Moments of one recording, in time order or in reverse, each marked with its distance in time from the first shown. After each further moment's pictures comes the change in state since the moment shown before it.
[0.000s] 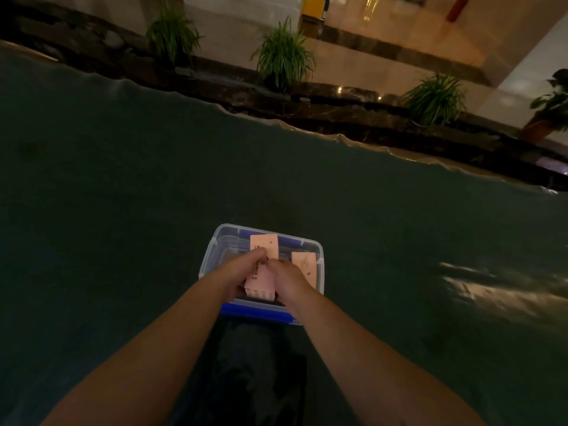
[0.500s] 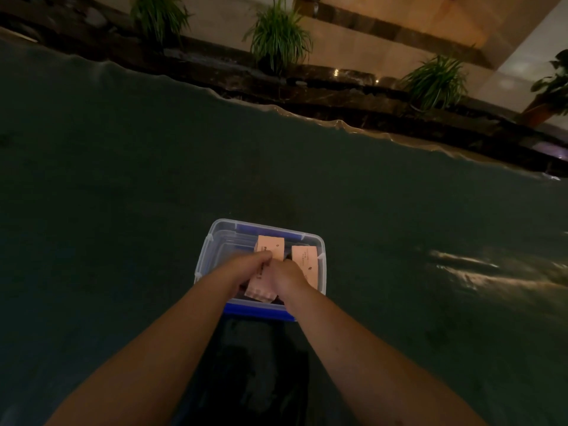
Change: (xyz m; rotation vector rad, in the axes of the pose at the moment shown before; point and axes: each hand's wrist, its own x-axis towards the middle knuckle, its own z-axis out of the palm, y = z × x) left_hand 0.025 0.000 0.016 0.274 0.200 -0.032; right_hand 0.014 -0.005 0.007 -0.079 0.127 0.076
